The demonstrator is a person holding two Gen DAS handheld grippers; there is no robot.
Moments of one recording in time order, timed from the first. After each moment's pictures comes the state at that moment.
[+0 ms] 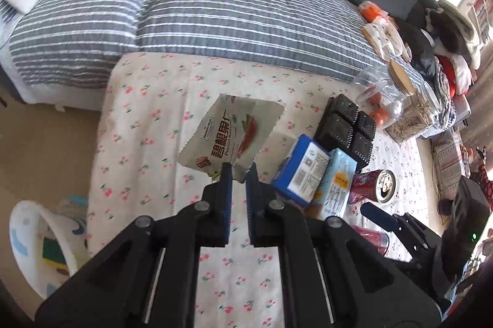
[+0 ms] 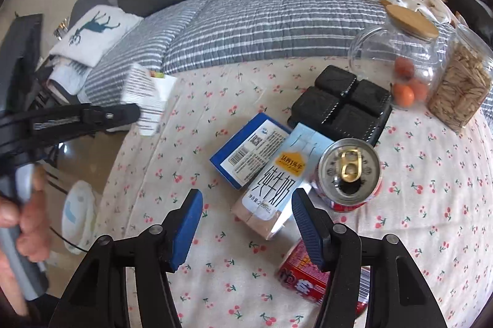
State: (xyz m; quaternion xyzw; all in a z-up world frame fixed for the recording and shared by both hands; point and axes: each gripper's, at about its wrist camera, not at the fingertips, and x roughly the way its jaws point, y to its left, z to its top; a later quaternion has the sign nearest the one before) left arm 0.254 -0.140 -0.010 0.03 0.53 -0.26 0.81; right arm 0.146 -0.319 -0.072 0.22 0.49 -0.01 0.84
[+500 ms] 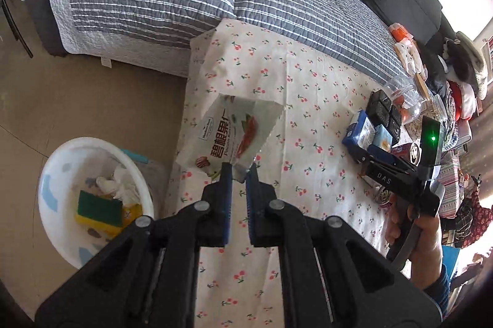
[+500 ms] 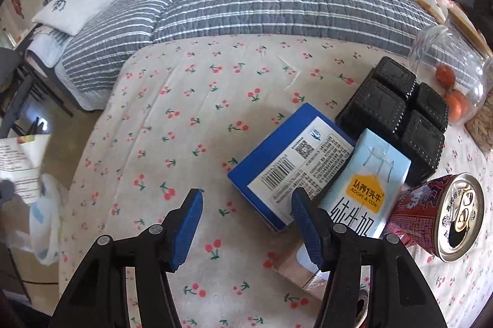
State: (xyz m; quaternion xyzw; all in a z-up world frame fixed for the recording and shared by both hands) left arm 0.246 0.013 -0.024 -0.02 0.55 -0.22 0.80; right arm 0.207 -0.272 -0.119 0.17 0.53 -0.04 0.83
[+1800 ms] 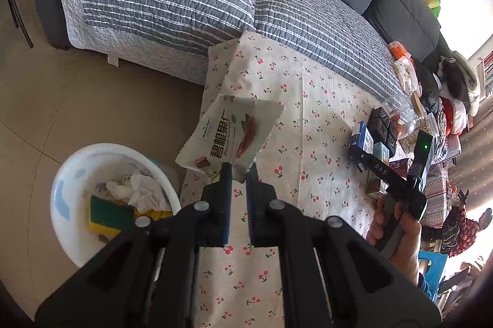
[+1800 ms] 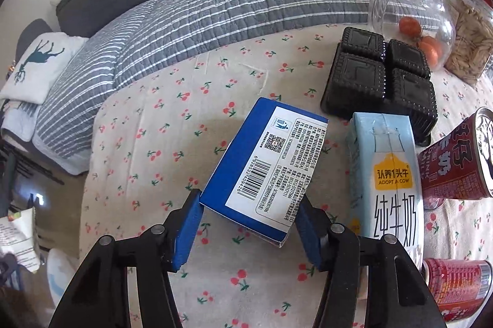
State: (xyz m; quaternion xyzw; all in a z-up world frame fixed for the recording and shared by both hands) left arm 0.267 0.062 -0.017 -0.06 0.55 -0.23 0.80; right arm 0.211 -0.267 -0.121 0.29 0.49 -0.13 0.81
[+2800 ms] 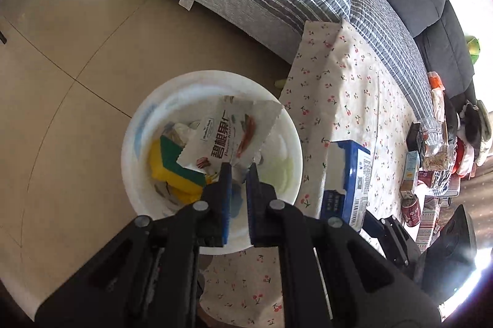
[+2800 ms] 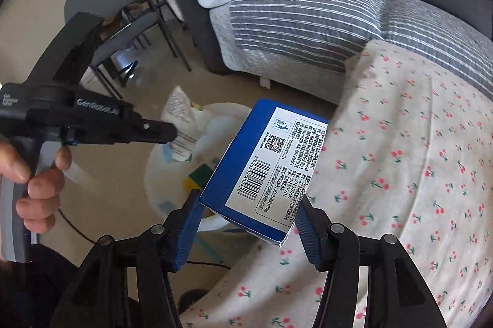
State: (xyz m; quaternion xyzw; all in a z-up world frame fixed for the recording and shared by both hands) left arm 0.260 0.185 -0.080 -0.14 0.62 -0.14 0.76; right arm 0.170 0.017 -0.057 0.11 0.47 0.21 0.85
